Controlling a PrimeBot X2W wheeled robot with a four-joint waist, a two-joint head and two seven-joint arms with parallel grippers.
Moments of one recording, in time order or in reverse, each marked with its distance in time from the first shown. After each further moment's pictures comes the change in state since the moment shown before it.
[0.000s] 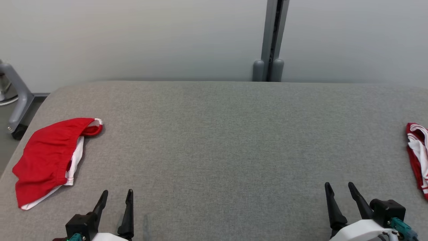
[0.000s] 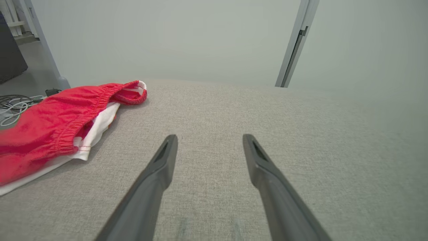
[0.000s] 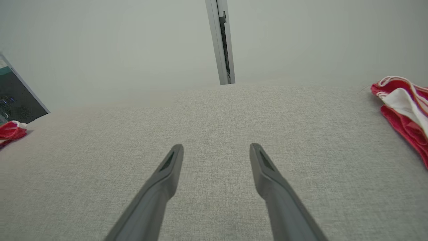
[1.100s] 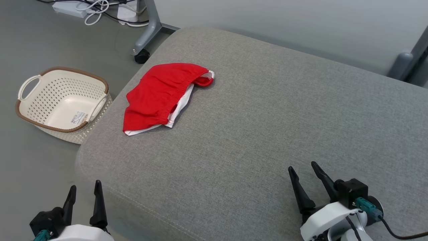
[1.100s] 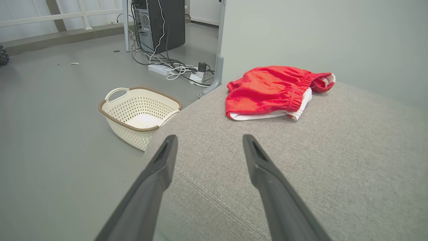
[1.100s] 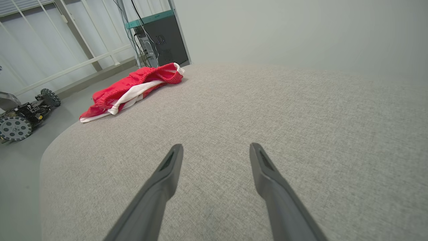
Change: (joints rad) left arm -0.051 0.001 0.157 0.033 -0.053 -0.006 0.000; right arm -0.116 0.001 0.191 0.005 -0.024 0.000 0.000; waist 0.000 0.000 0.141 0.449
